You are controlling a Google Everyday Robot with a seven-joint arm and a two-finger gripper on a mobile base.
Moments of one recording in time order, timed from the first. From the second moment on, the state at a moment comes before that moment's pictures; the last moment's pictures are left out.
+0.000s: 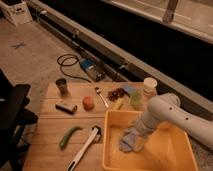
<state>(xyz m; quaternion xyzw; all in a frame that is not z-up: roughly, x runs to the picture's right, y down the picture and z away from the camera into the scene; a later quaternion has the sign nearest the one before) 0.146 0.237 0.708 -0.36 -0.17 0.02 0.92</state>
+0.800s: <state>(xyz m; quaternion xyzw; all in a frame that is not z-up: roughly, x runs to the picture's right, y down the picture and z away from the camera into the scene) 0.159 0.243 0.713 -0.34 -0.16 0.05 0.93</state>
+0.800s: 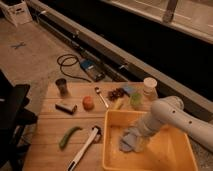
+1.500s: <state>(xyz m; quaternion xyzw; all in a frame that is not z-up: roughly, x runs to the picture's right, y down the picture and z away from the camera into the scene) 0.162 0.269 0.745 -0.34 -0.13 0.05 0.93</state>
